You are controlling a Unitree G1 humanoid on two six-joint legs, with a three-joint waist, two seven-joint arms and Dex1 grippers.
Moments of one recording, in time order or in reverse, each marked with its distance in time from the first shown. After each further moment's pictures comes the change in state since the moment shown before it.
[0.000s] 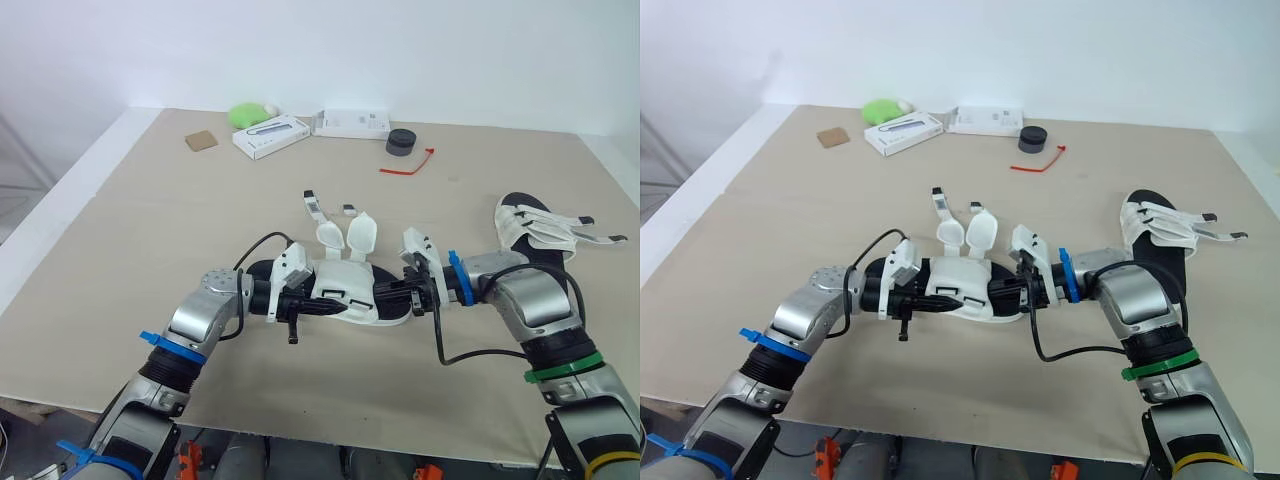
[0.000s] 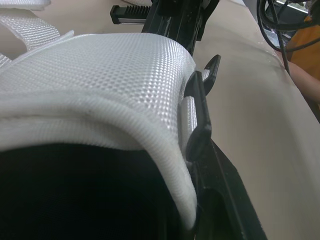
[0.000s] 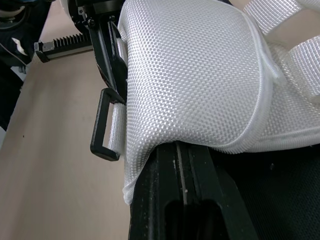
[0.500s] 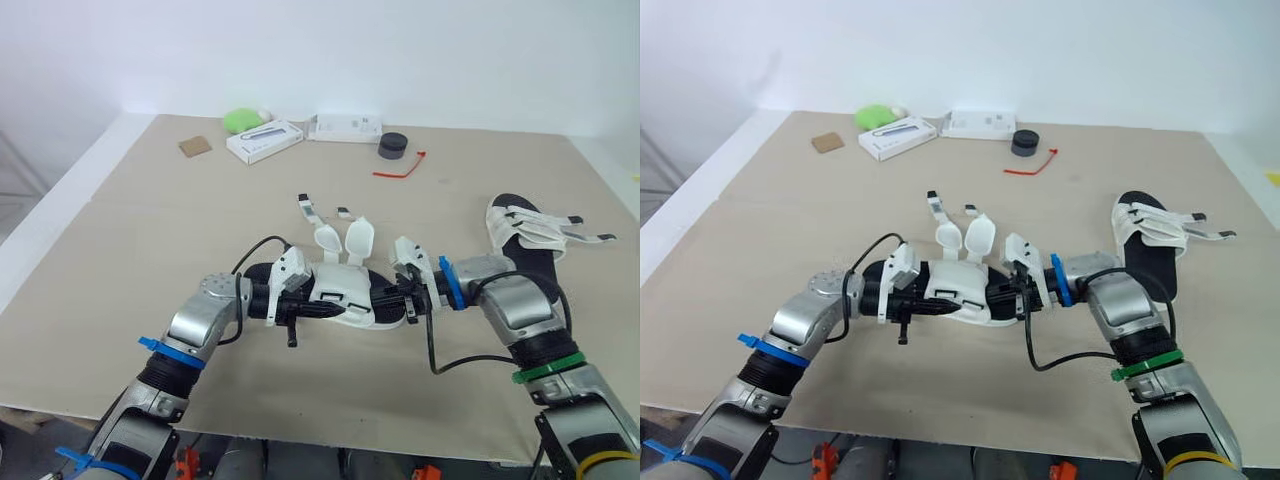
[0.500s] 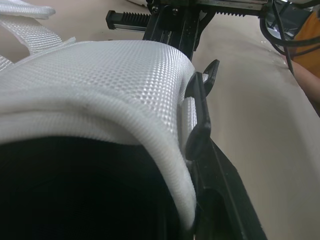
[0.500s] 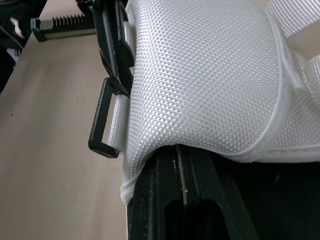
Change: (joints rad) left arm 0.043 0.008 0.006 -0.037 0.005 0.031 0.028; right arm 0.004 0.054 0.059 0.148 -0.080 -0.222 0.053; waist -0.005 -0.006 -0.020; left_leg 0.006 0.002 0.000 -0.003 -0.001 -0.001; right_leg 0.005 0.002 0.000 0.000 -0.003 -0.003
